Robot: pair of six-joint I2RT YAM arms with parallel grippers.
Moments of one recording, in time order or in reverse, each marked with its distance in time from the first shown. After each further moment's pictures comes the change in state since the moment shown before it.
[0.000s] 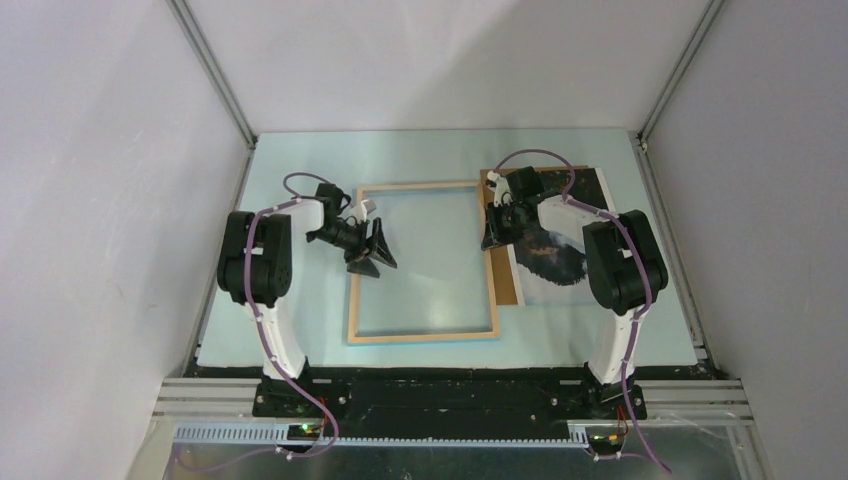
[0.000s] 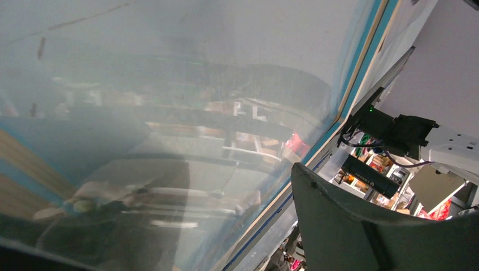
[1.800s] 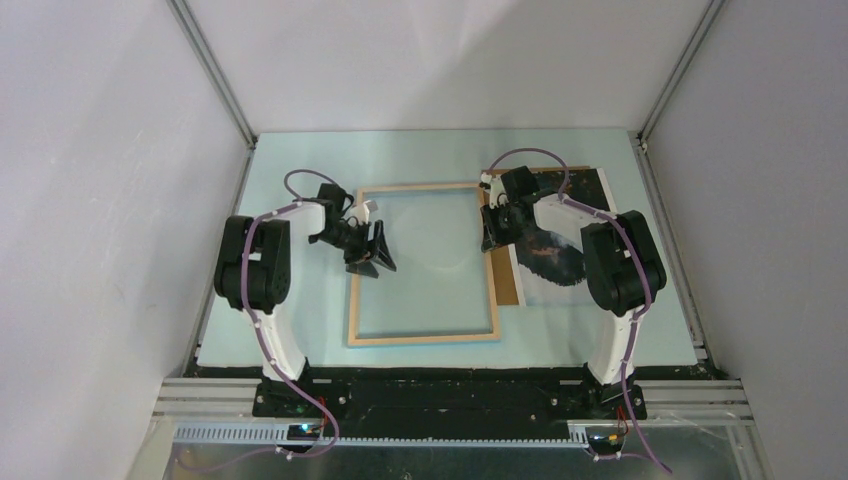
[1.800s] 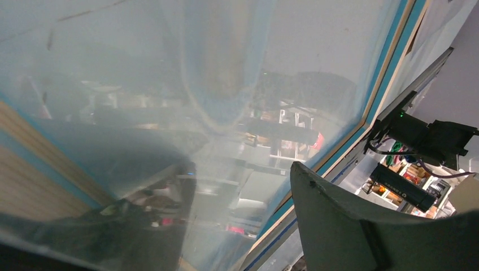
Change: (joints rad) left arm -0.025 -0.047 -0.036 0.036 -0.103 0.017; right arm 0.029 -0.001 0.024 -0.056 0.046 -0.063
